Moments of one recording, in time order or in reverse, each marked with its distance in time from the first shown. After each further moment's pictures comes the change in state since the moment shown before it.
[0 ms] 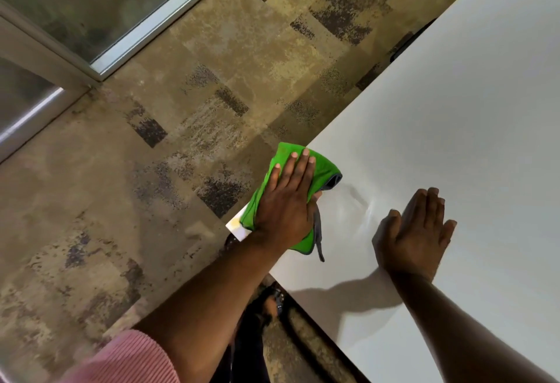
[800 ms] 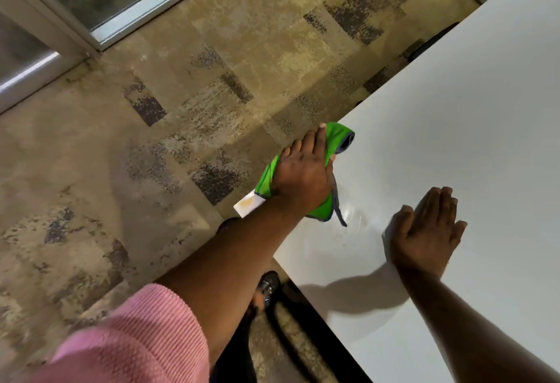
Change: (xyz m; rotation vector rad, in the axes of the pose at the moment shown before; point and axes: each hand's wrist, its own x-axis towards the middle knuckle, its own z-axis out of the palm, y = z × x) left_hand 0.030 -0.002 0.004 -0.052 0.163 -0.155; right_hand -0.002 0.002 0.007 0.007 0.065 -0.030
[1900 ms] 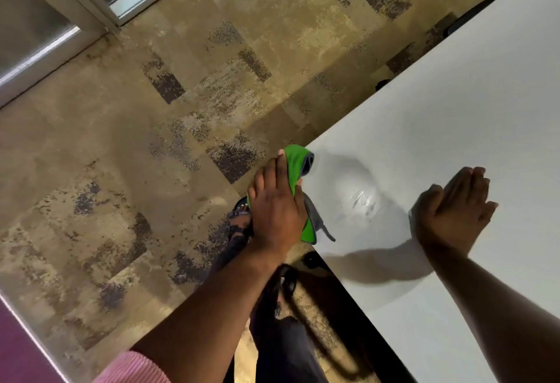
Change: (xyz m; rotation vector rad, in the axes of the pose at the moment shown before) left_hand -0.120 -0.051 -0.032 -0.141 -0.087 -0.342; right_hand 0.002 0.001 0.004 -0.026 0.056 -0.017
